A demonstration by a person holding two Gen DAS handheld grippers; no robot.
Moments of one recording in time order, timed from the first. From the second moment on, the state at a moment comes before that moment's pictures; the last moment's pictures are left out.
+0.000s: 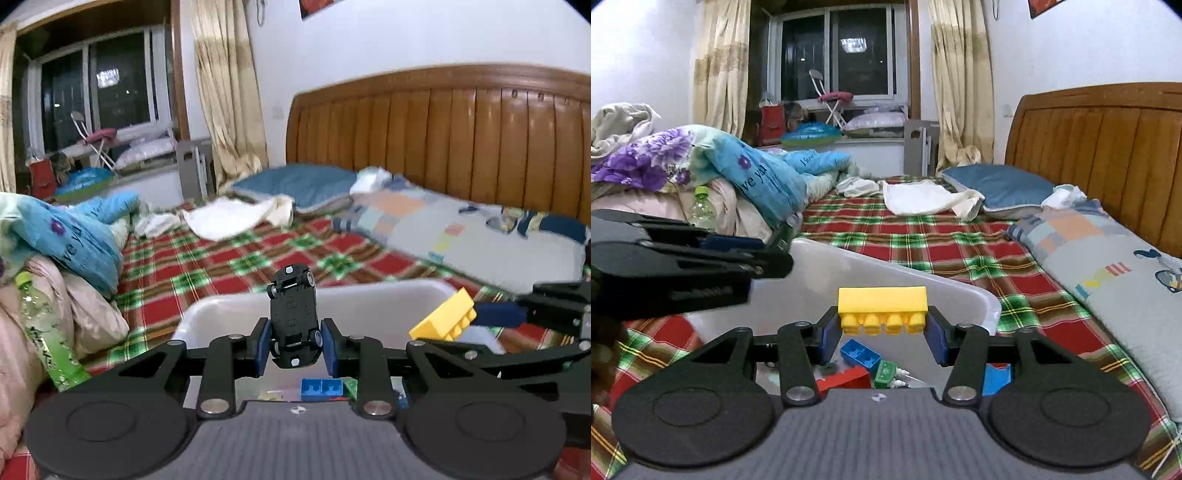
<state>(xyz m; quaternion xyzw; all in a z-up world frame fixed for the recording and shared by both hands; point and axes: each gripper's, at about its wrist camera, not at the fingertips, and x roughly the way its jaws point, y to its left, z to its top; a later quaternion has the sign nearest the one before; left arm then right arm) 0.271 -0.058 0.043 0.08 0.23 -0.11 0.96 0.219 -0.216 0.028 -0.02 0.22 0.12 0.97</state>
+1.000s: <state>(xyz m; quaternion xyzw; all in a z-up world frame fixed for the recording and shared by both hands) 0.171 0.014 -0.040 0.07 0.33 -0.10 0.94 0.122 -0.152 -0.026 -0.11 0.24 0.23 0.94</state>
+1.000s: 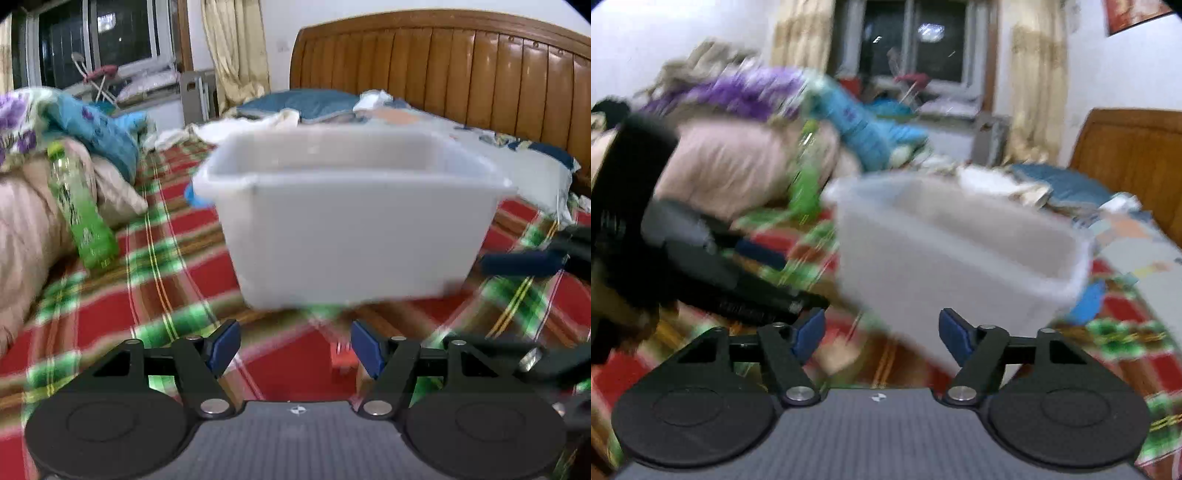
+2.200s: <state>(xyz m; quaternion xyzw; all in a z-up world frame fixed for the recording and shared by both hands) 0.170 -0.022 -0.055 0.12 0.33 -0.13 0.93 0.132 -0.165 -0.065 -0.11 0.27 0.20 0.94</state>
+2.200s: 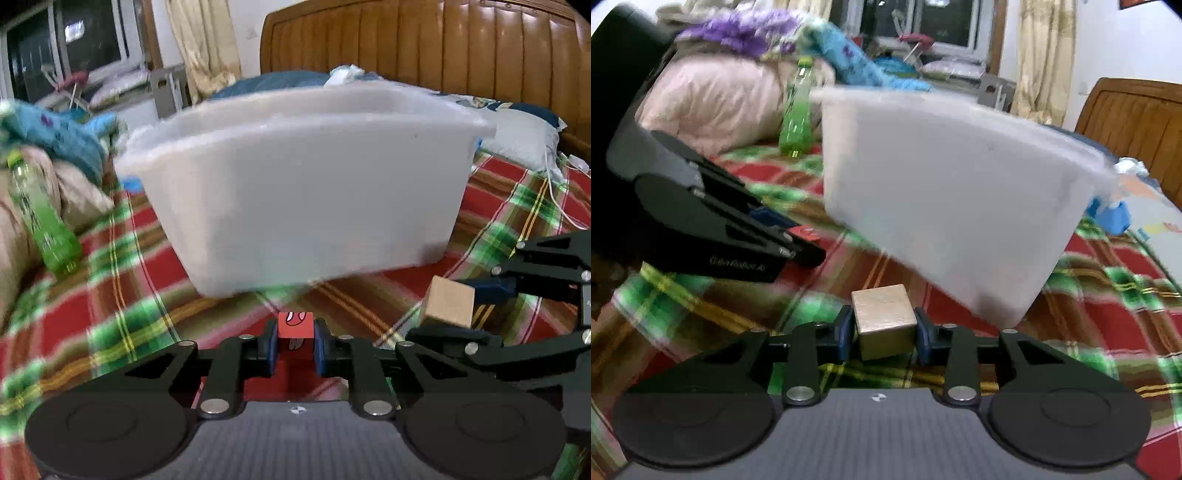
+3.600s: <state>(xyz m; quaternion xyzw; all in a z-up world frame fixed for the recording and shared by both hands) 0.287 -0.039 0.023 0.05 0.31 -0.09 0.95 0.228 -0.215 0.012 -0.01 0.24 0.13 0.96</state>
